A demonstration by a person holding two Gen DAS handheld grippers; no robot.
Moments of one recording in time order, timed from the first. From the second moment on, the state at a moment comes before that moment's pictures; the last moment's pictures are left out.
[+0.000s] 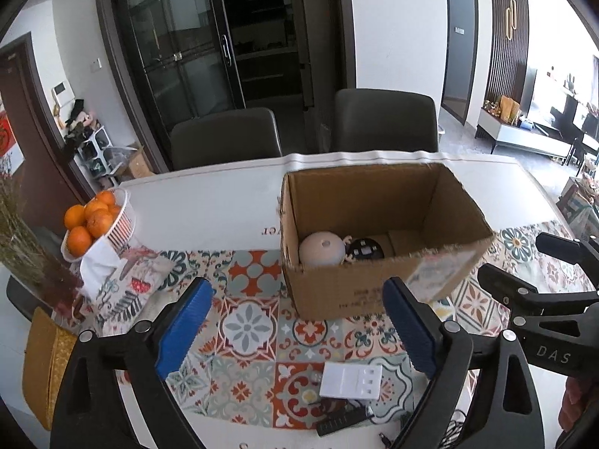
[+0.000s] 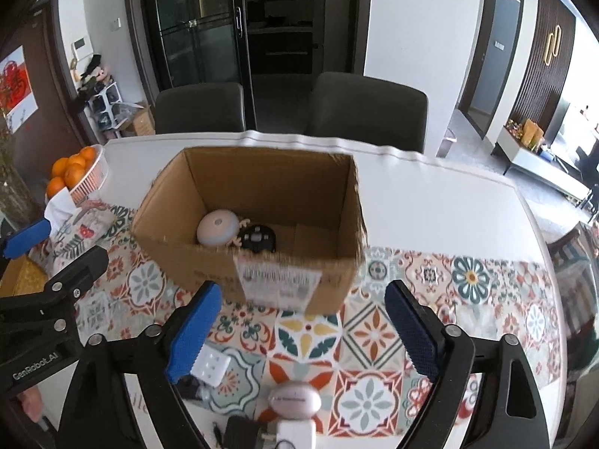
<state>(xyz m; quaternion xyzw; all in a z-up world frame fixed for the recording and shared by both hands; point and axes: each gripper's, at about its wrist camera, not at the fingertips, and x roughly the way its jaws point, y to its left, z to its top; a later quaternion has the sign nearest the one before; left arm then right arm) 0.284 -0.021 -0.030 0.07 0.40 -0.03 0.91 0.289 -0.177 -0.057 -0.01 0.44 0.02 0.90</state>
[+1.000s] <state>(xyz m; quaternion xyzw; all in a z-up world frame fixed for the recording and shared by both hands) 0.231 -0.017 -0.138 0.04 0.52 -0.01 0.86 0.239 -0.181 -0.178 0.02 0.55 0.03 0.84</state>
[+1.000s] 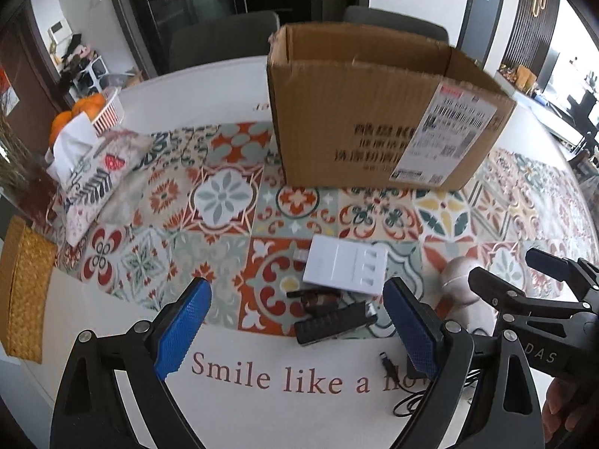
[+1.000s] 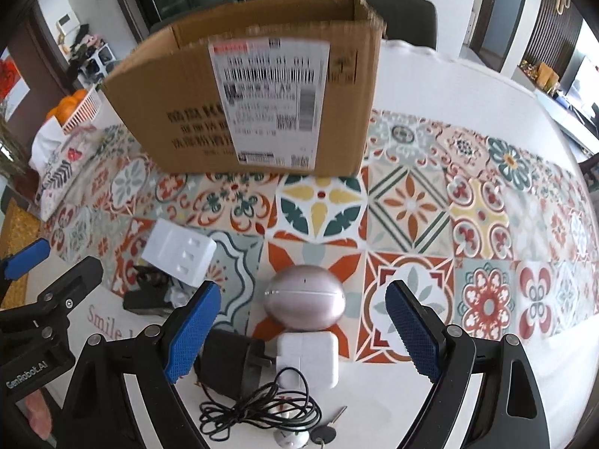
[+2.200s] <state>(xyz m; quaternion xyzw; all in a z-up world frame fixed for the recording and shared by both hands) 0.222 -0.009 -0.192 0.00 0.55 0.00 0.83 0.248 -0.181 -0.242 0.02 0.58 0.02 0.82</state>
